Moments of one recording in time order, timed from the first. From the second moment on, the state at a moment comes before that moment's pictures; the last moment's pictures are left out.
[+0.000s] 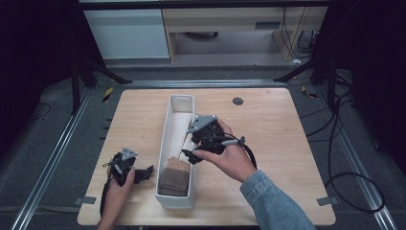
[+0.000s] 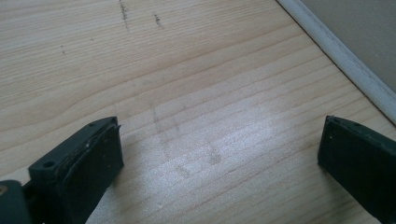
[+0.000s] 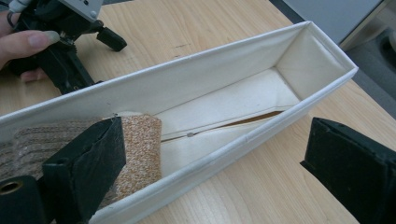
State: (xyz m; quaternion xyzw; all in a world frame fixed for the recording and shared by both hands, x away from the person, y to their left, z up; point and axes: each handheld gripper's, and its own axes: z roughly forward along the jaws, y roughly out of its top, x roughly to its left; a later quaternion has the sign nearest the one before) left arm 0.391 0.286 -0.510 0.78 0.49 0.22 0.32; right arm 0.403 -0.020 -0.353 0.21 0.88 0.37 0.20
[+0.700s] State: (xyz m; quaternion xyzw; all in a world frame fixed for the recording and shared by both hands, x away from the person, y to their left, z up) left arm 0.391 0.286 -0.510 0.78 0.49 0.22 0.32; right arm 0.419 -0.071 -0.363 0.29 0.84 0.39 0.24
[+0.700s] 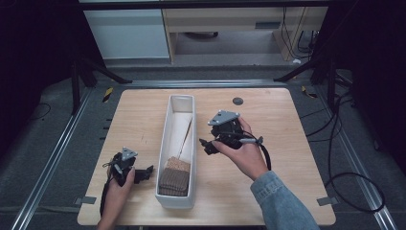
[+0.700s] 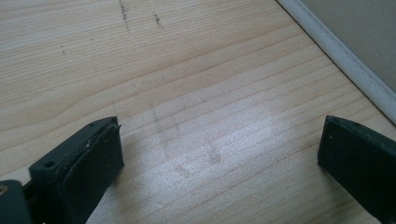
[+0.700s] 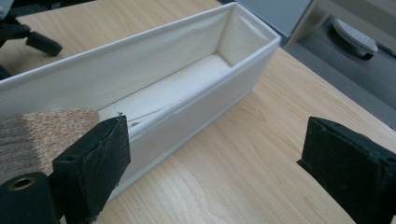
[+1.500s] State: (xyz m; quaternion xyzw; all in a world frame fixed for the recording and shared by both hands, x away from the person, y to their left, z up) left arm 0.391 0.286 -0.510 0.78 0.49 0.22 0.32; right arm 0.426 -0.137 -0.381 0.38 0.79 0.40 0.27
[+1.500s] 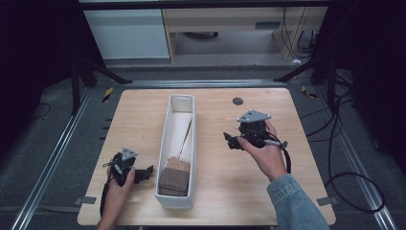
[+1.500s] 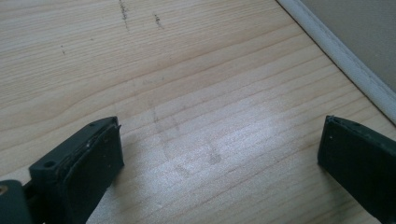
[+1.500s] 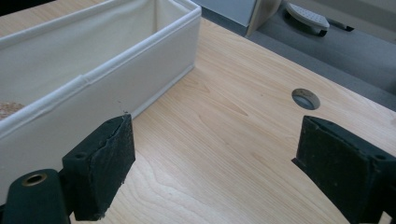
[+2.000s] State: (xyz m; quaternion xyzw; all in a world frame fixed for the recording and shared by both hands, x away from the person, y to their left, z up) left arm 0.391 0.286 -0.510 0.78 0.49 0.22 0.32; right arm 0.422 -0.166 -0.400 0.42 0.76 0.40 0.29
